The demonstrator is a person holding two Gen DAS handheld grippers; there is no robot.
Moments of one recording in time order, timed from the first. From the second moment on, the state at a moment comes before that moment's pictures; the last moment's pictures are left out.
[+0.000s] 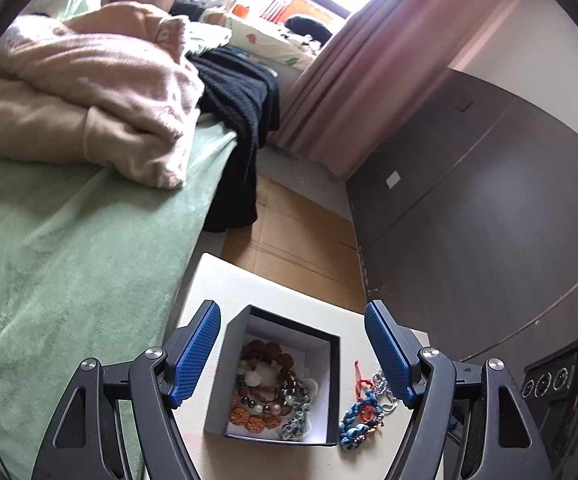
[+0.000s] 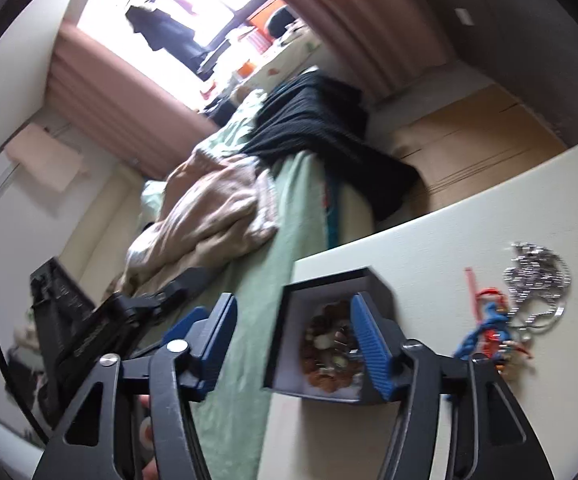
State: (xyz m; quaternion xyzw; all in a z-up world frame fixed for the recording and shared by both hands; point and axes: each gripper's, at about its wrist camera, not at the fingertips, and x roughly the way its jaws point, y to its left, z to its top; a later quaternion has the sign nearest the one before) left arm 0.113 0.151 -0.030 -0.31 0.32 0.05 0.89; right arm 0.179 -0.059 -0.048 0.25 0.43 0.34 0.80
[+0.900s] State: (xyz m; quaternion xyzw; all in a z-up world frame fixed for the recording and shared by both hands) left arm 0.124 0.013 -0.047 -0.16 0.40 -0.06 0.90; right arm 0.163 -0.199 -0.054 0.25 0.46 0.17 0.83
